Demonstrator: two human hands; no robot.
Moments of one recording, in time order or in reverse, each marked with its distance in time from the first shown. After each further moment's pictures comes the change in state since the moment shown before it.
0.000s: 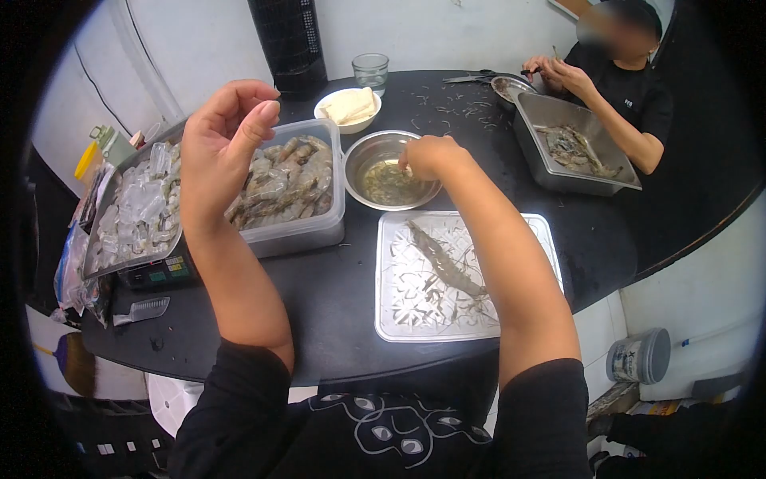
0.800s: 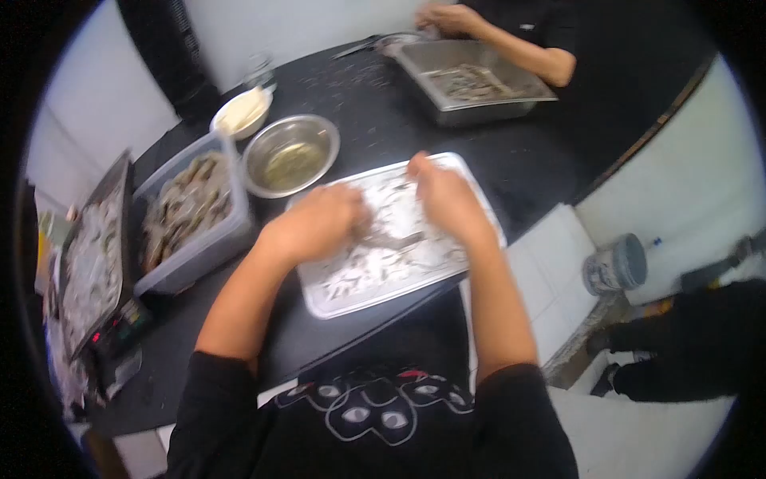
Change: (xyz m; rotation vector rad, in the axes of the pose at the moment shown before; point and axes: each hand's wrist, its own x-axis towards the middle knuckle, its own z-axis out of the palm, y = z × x) left_hand -0.085 -0.014 0.155 0.383 -1.110 0.416; right_hand -0.197 0.039 0.075 0.629 0.499 0.371
